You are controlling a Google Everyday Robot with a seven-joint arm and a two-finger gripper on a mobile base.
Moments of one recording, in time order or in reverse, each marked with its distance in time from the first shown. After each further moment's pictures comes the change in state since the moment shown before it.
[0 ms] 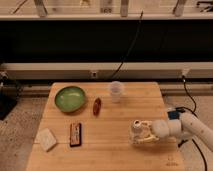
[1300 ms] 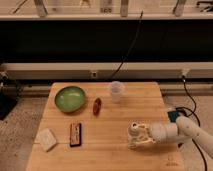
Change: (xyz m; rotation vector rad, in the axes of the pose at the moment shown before) arm 0.018 0.008 0.010 -0.005 -0.025 0.028
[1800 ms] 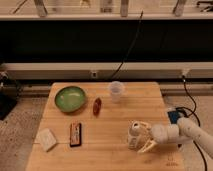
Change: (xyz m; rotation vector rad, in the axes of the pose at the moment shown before) arm 0.007 0.005 -0.012 0.008 0.016 0.011
